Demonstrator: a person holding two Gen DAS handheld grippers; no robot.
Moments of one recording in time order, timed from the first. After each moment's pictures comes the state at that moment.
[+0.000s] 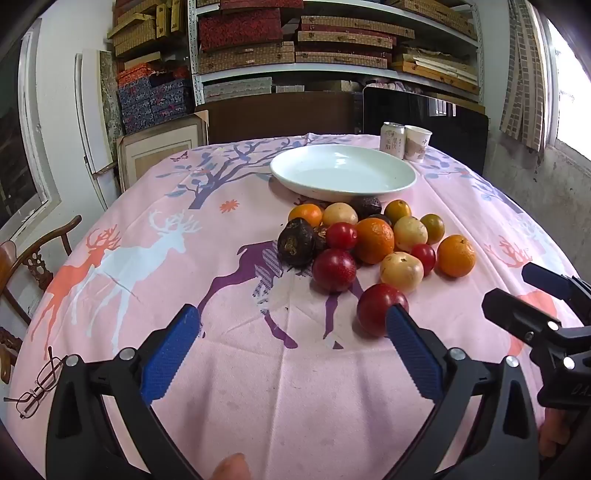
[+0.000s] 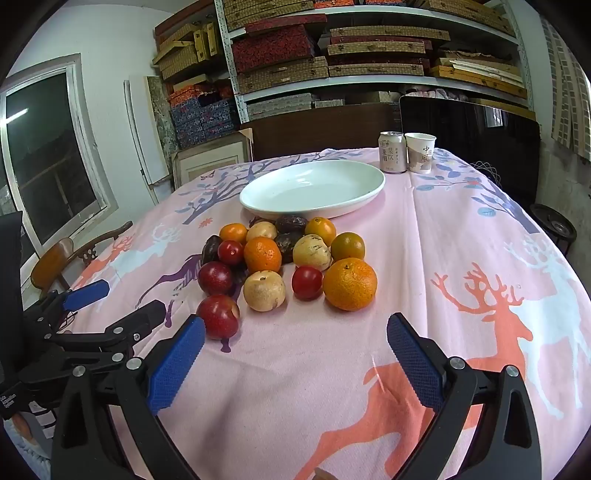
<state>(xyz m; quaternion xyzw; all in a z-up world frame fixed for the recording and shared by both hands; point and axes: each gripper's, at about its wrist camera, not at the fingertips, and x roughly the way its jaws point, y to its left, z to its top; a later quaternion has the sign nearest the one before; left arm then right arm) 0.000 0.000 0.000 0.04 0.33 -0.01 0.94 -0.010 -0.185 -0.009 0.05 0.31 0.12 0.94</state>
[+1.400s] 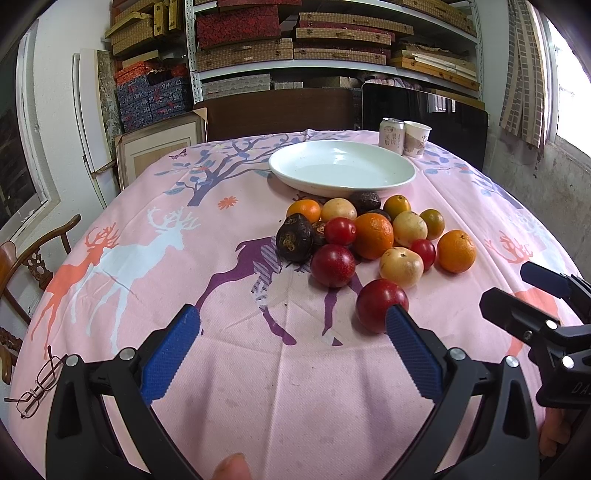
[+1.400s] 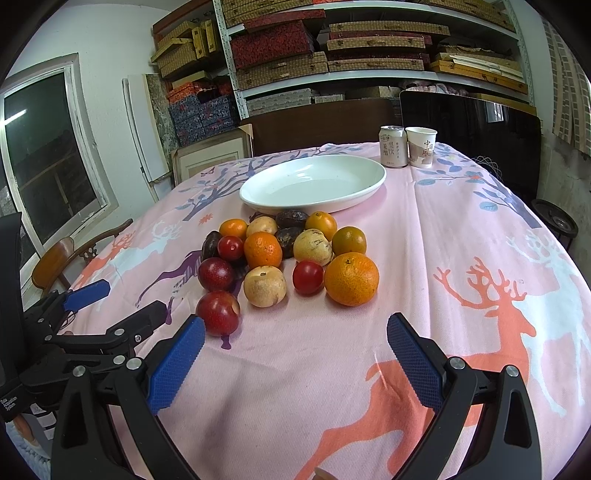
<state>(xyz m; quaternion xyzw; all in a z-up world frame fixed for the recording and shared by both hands) 0.000 0.000 0.000 0.04 0.33 -0.01 0.94 -0.006 -0.185 -0.013 0.05 0.31 0.13 0.94</state>
